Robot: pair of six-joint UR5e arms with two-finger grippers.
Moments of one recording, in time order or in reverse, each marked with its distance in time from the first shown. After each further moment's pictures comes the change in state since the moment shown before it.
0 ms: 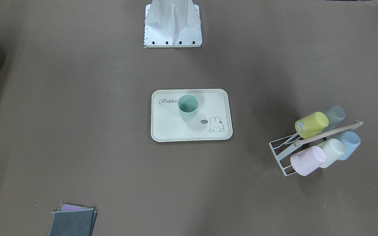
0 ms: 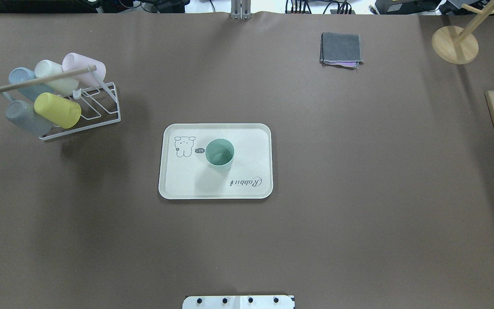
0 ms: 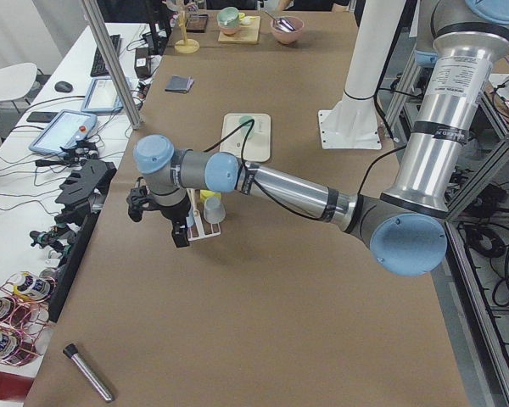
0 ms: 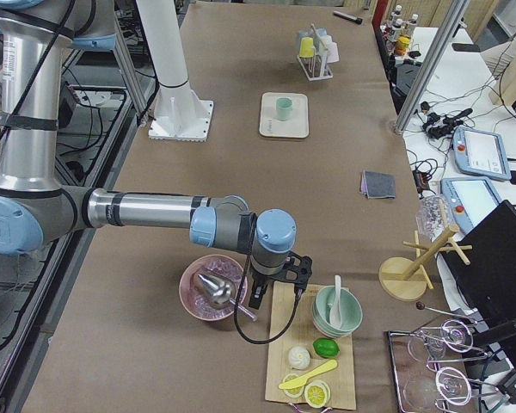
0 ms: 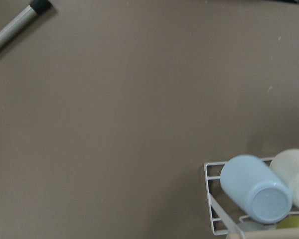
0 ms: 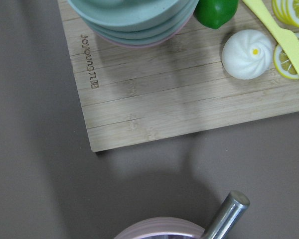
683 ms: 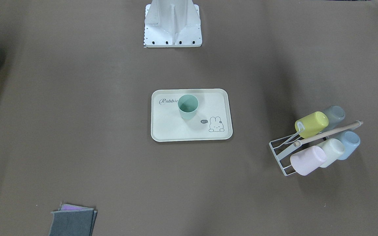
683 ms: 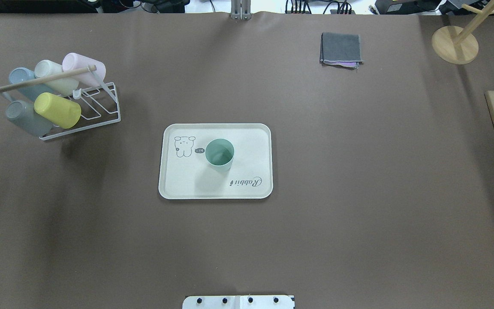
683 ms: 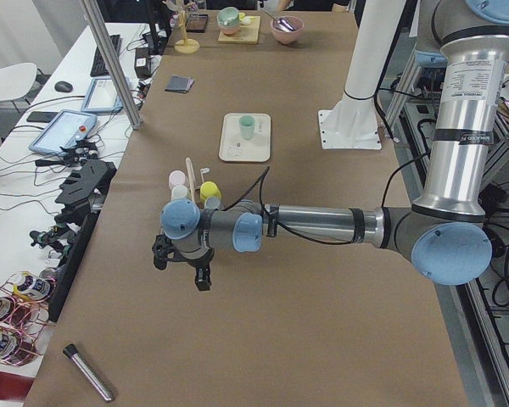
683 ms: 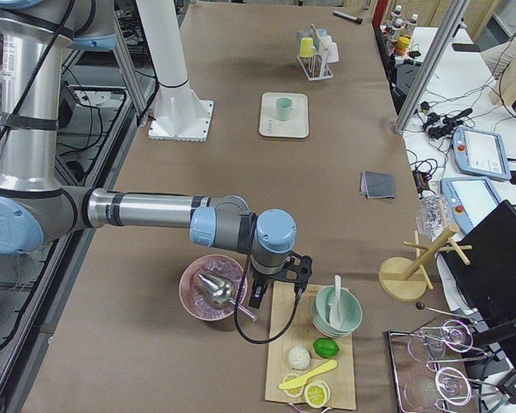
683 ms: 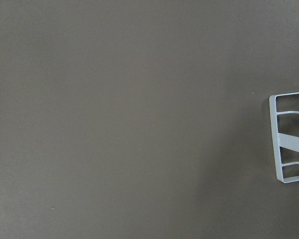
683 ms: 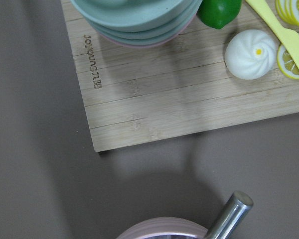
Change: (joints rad) left arm -0.014 0.133 0.107 -0.242 -0.063 0.087; right arm 0.000 0.002 -0.001 0.000 0.009 -0.001
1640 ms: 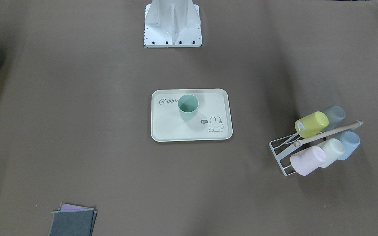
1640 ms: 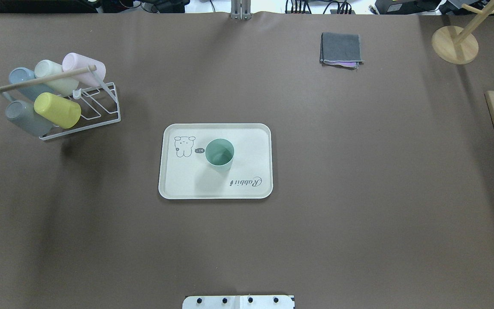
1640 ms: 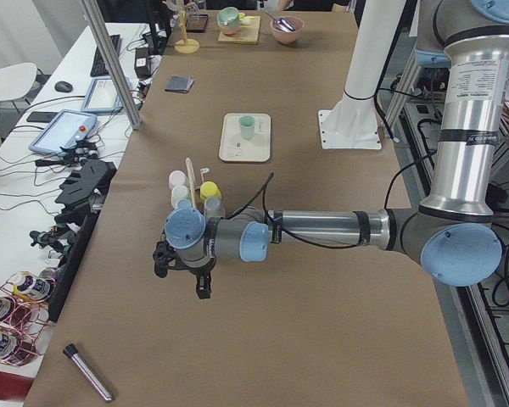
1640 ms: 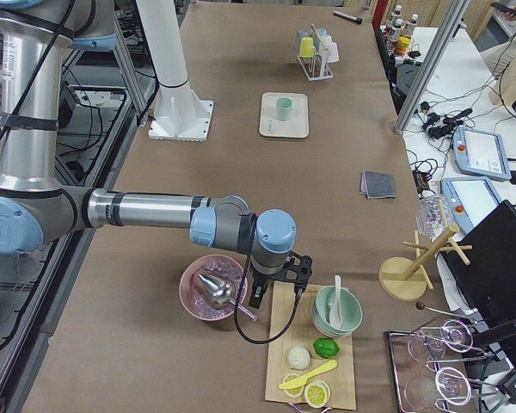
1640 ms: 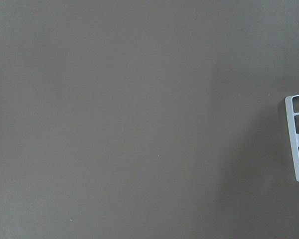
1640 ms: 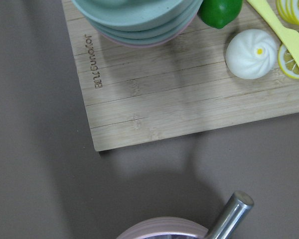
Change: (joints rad) left arm -0.035 0.016 -0.002 -0.025 0.003 0.005; right arm 0.000 -0.002 0.000 0.001 0.002 -0.002
